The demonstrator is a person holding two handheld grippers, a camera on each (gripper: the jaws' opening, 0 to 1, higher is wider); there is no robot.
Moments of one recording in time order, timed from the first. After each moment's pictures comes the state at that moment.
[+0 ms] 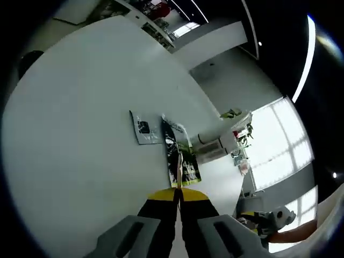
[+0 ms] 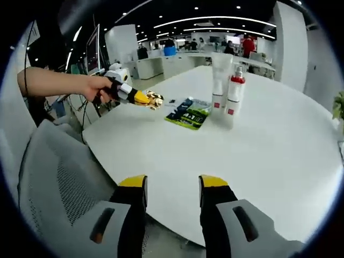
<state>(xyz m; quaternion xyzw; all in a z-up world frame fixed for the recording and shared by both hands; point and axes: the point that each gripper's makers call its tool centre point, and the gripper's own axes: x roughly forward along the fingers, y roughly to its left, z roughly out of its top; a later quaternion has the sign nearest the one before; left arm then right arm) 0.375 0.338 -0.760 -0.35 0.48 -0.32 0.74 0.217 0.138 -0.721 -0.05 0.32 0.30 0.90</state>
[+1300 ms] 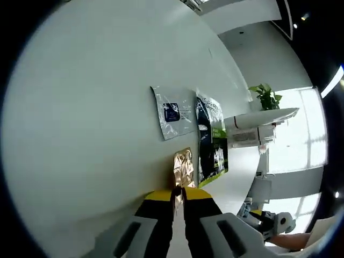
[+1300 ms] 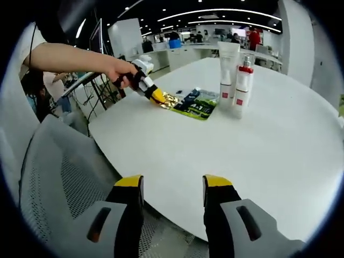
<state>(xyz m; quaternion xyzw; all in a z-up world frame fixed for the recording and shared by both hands) 0.388 0.340 -0.793 -0.27 0.63 -0.27 0.67 0.206 0.146 -0.732 -0.04 0.36 0.32 0.88</state>
